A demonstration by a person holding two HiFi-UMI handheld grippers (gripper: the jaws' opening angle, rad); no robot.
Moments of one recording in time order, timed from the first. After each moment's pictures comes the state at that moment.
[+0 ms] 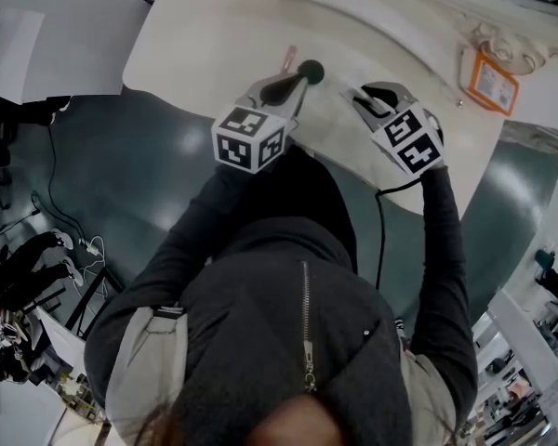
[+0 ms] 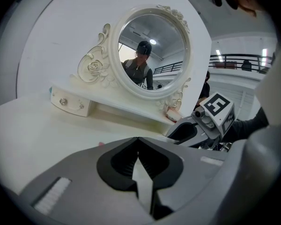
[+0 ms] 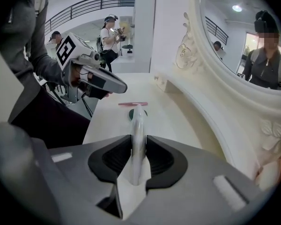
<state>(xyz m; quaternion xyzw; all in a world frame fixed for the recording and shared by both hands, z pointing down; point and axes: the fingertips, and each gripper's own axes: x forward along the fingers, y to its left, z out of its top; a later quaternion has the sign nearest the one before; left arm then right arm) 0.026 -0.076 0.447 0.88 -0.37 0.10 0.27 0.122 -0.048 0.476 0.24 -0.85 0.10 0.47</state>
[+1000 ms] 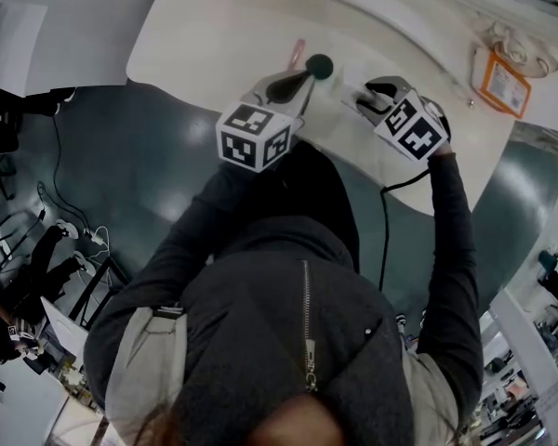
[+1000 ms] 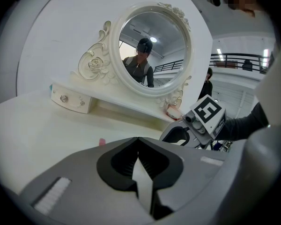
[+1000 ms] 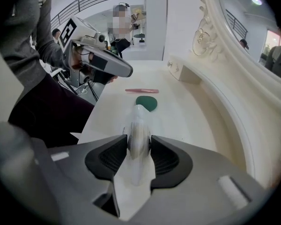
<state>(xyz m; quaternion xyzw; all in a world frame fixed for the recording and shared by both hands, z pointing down) 0.025 -0.074 0.455 0.88 -0.37 0.11 0.28 0.120 -0.042 0.513 0.15 -0.83 0.10 0.52</state>
